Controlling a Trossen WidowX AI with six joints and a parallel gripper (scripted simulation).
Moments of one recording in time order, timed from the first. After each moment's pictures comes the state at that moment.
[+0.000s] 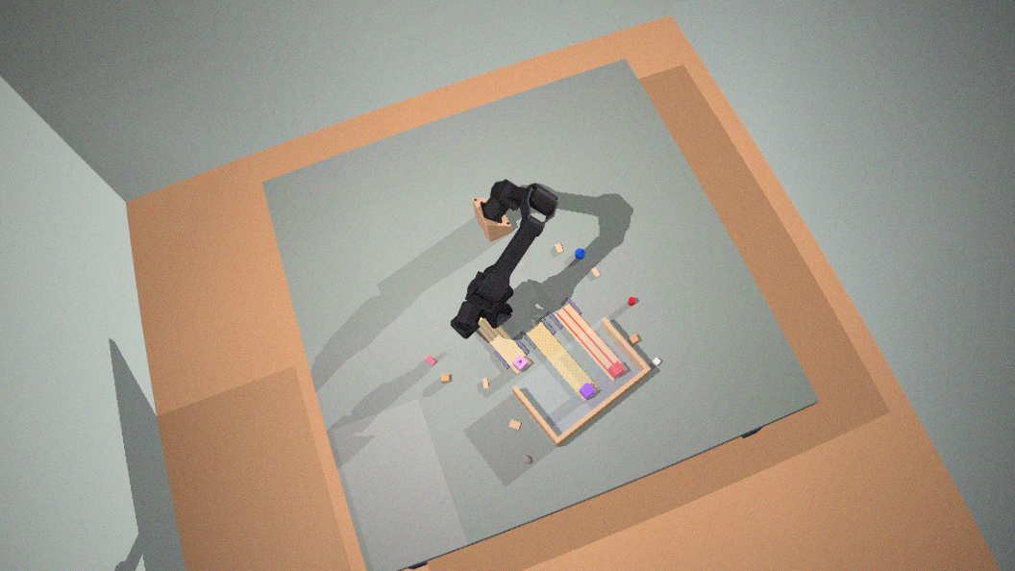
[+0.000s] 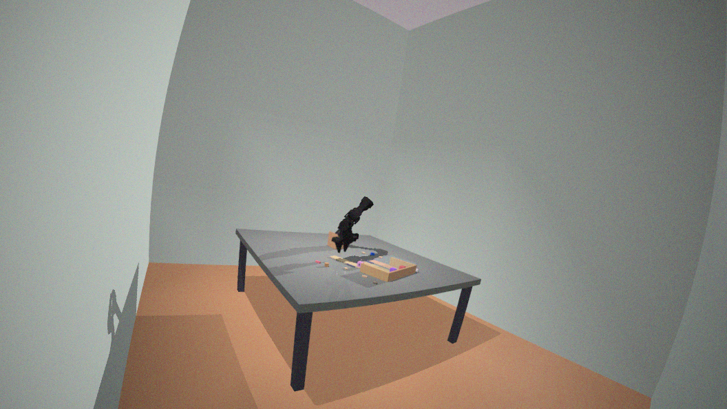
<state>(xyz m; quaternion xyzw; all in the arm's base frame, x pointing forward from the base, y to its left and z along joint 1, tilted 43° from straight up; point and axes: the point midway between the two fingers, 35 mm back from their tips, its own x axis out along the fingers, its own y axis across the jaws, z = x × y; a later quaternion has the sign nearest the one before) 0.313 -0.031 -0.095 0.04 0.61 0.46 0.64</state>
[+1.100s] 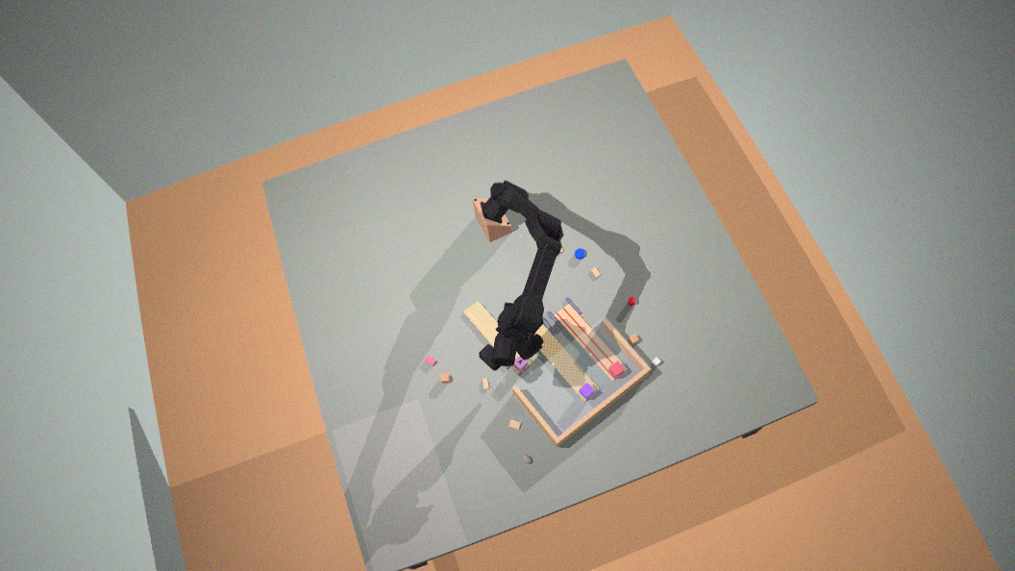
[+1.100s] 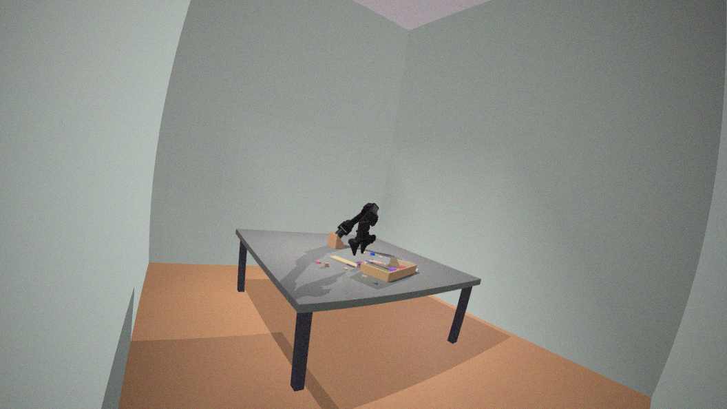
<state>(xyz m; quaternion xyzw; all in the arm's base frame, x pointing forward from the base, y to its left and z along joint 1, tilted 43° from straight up) 0.426 0.012 -0.054 0.04 0.61 0.46 0.64</state>
